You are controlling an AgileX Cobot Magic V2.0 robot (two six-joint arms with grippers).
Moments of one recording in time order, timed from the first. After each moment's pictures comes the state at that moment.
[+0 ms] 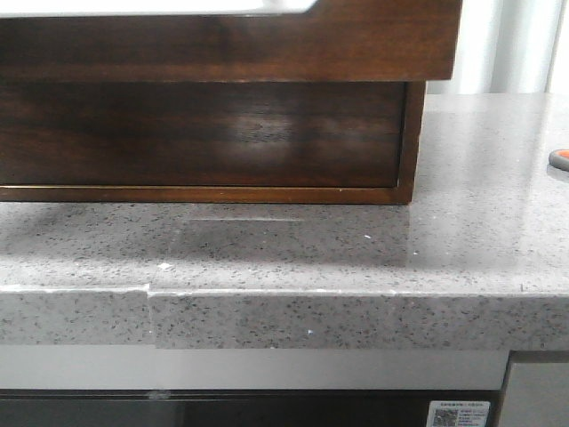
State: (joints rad) left arm -0.14 0.58 -0.35 -1.71 0.66 0.51; right arm 0.06 0.31 -0.37 0.31 0.56 0.00
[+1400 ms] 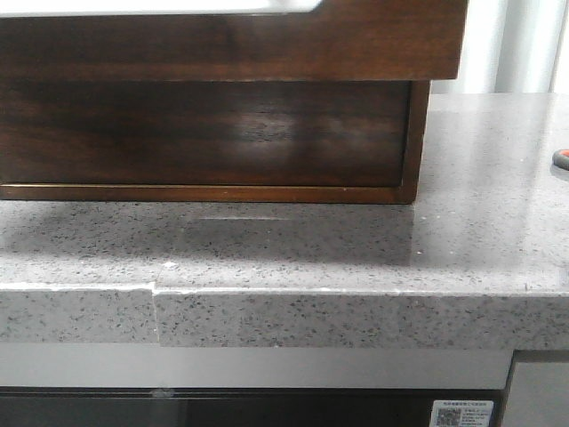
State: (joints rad) left arm -0.14 0.06 -0.39 -1.12 0.68 0.58; right arm -0.08 1.28 -0.87 0.06 0.73 0.12
